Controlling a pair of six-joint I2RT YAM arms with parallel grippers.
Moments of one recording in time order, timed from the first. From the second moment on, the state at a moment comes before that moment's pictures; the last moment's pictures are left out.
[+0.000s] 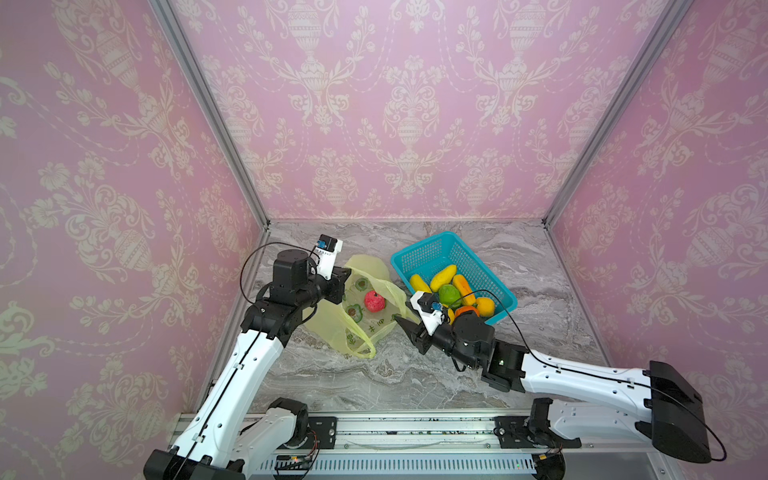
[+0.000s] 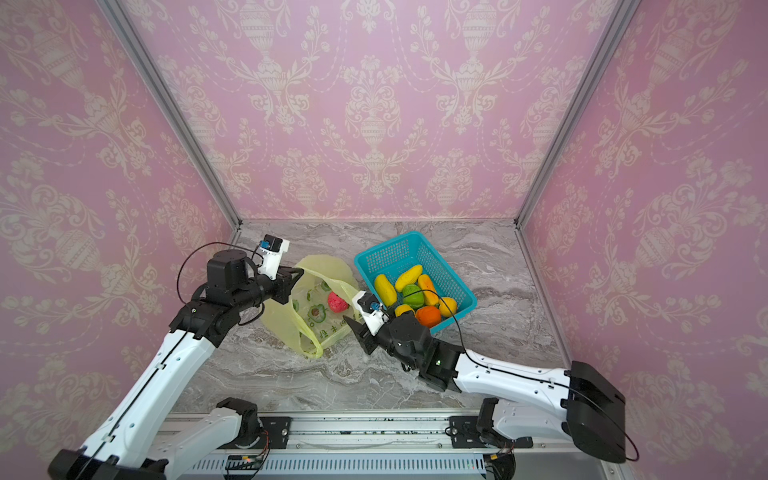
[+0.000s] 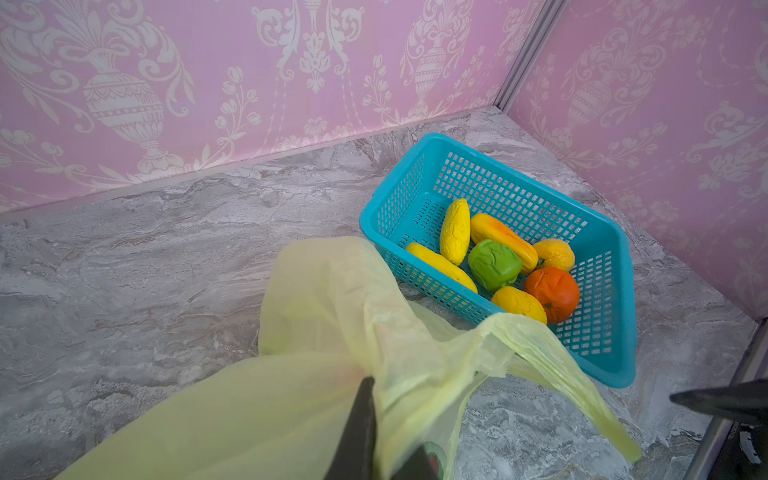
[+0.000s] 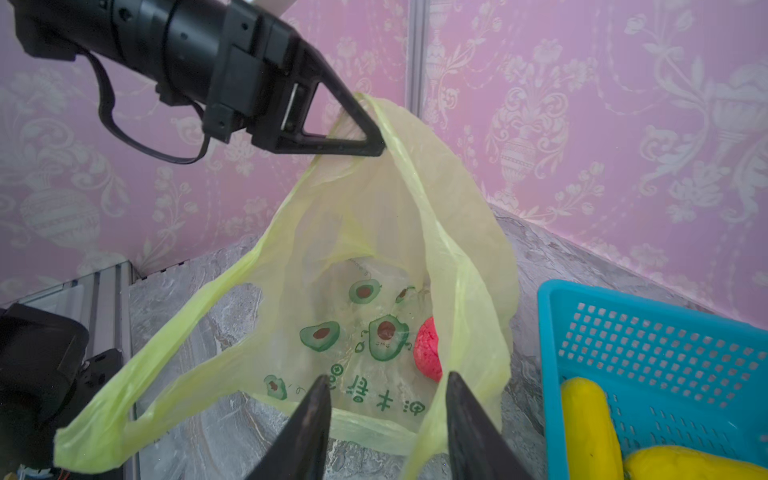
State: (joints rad) left arm -0.22 1.00 0.99 -0.49 0.35 -0.02; right arm 1.08 1.20 0.69 0.35 0.21 0.01
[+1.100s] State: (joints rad) left arm -0.22 1.00 0.99 -0.49 0.35 -0.02; right arm 1.08 1.94 1.21 0.07 0.32 -0.17
